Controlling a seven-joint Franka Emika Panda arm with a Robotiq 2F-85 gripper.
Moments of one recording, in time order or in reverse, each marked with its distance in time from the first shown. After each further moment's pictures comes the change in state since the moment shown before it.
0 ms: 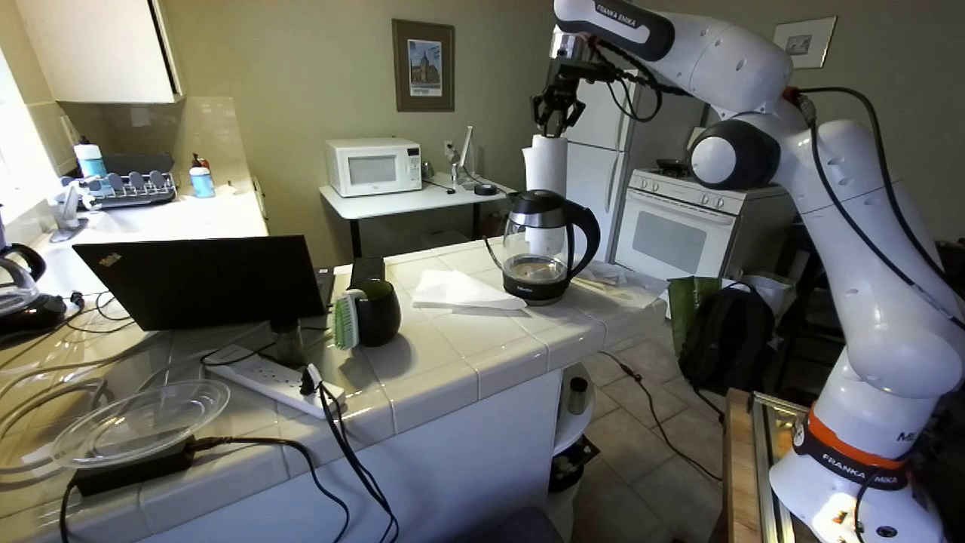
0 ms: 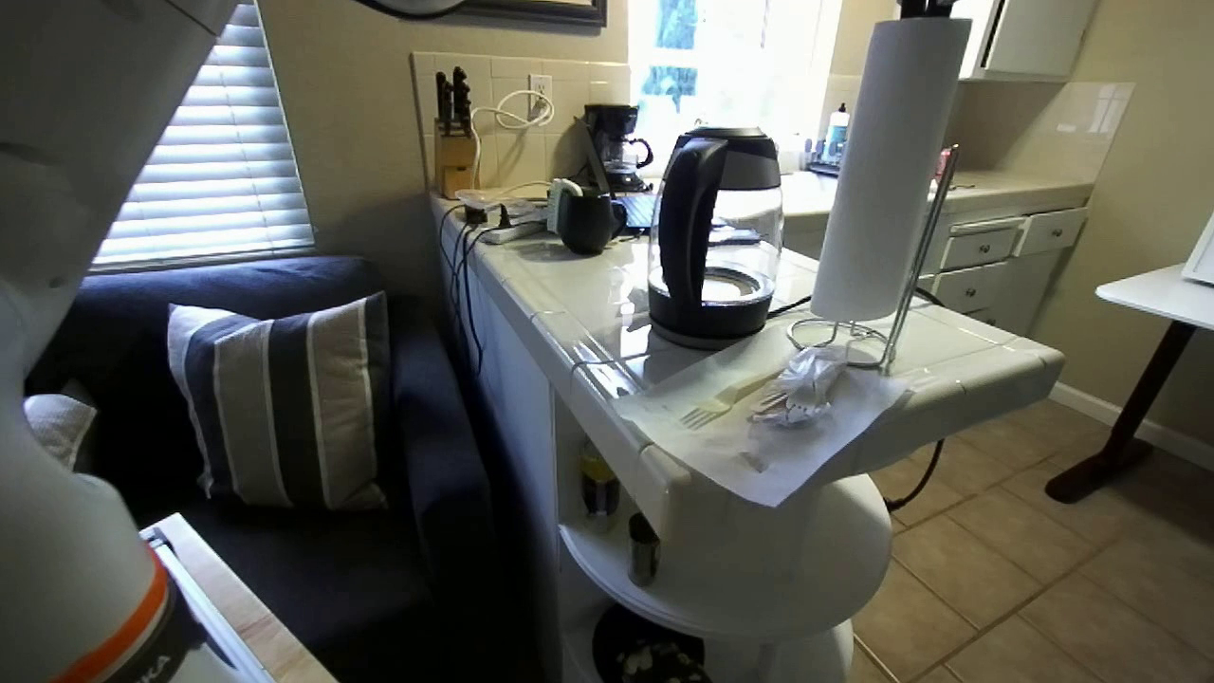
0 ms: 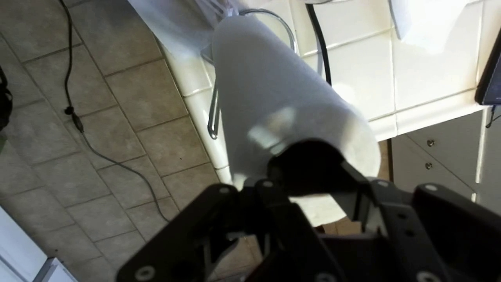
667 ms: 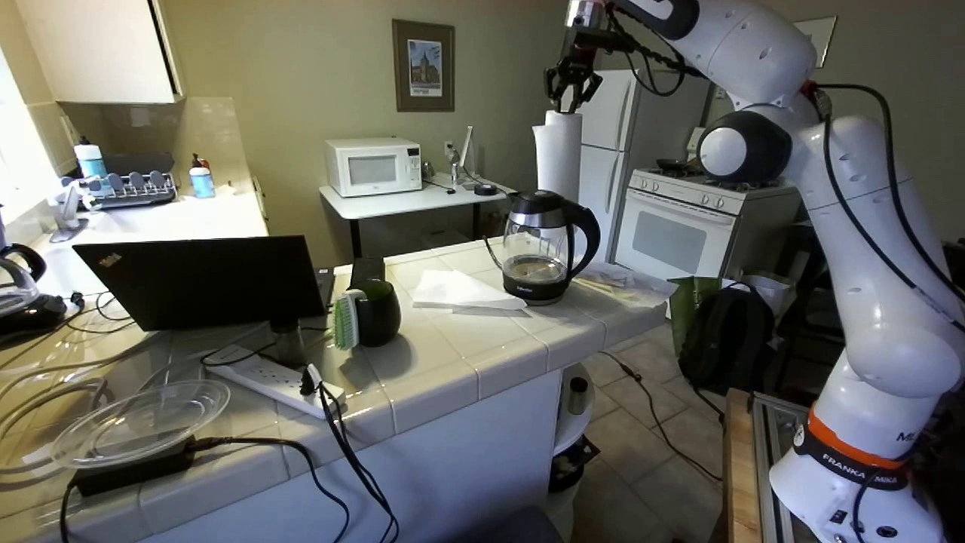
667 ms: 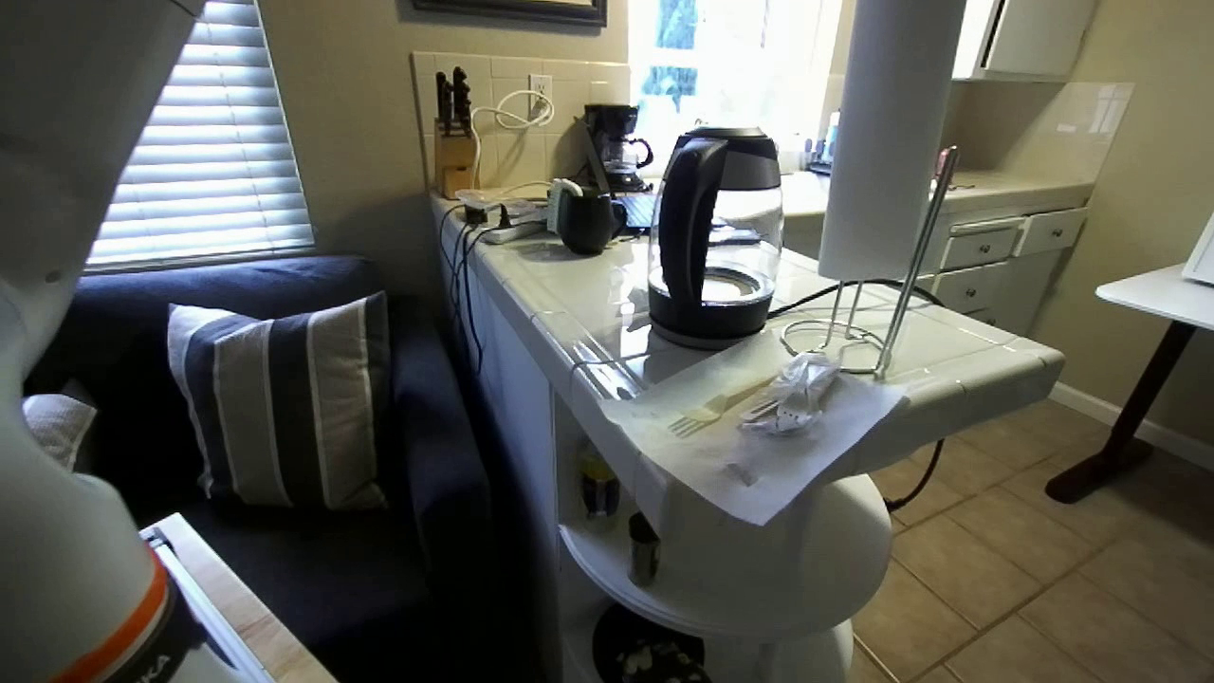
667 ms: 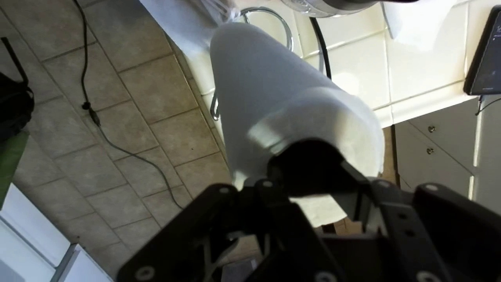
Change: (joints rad) arm -0.012 -0.047 0.024 0.092 -0.043 -0.104 0.036
